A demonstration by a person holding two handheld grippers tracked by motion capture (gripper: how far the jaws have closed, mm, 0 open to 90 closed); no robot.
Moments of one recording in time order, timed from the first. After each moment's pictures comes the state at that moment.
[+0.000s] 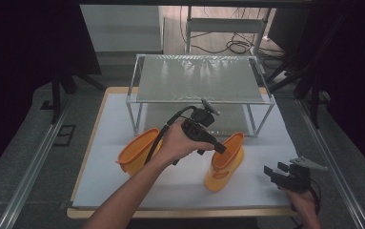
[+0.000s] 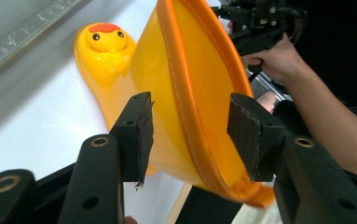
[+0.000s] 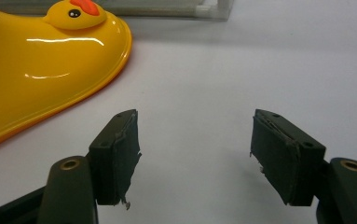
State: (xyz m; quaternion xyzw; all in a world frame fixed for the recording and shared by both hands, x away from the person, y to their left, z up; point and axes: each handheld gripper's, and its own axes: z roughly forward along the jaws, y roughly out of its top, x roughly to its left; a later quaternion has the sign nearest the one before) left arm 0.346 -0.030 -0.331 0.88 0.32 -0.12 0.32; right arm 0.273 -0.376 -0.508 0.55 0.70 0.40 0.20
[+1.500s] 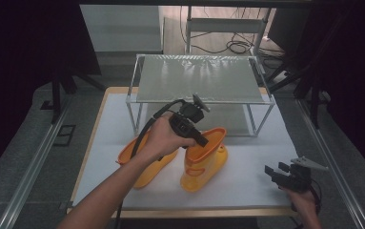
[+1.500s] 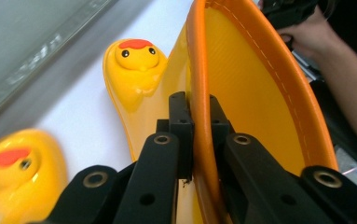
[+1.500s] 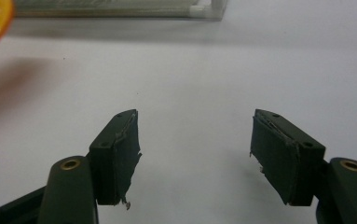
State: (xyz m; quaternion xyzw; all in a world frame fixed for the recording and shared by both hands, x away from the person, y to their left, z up) left arm 0.329 0.010 -0.300 0.90 0.33 -0.06 0.28; right arm 0.273 -0.378 -0.508 0.56 0.70 0.40 0.20
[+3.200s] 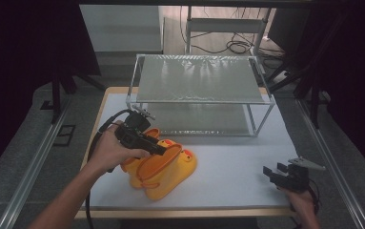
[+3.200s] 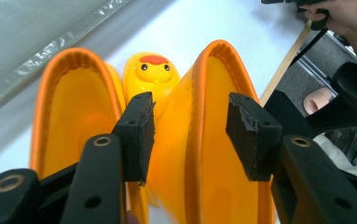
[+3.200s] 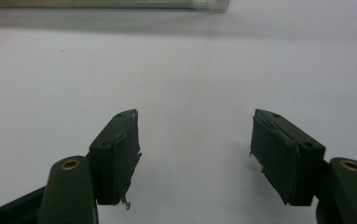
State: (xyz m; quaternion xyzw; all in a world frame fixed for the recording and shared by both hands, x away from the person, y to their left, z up) left arm 0.310 0.124 -0.319 0.88 0.36 -0.03 0.31; right arm 0.275 -0.375 -0.512 0.56 0.71 0.39 0.20
